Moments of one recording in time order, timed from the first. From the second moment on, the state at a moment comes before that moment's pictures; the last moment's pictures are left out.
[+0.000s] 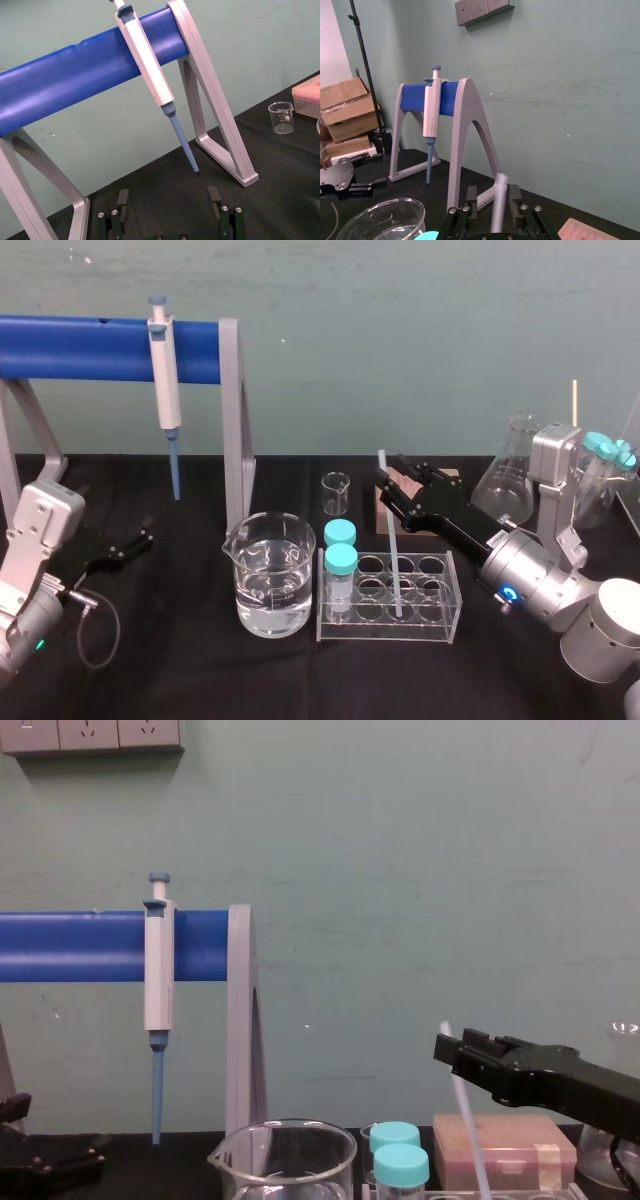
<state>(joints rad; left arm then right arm) -0.20 0.60 0.45 -1.41 -0.25 -0.12 0.03 0.36 0.32 -0.35 -1.20 0.51 -0.18 0.55</state>
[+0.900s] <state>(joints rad) -0.20 0.60 0.45 -1.41 -0.25 -0.12 0.03 0.31 0.32 -0.24 -1.30 0.36 -0.27 0.28</state>
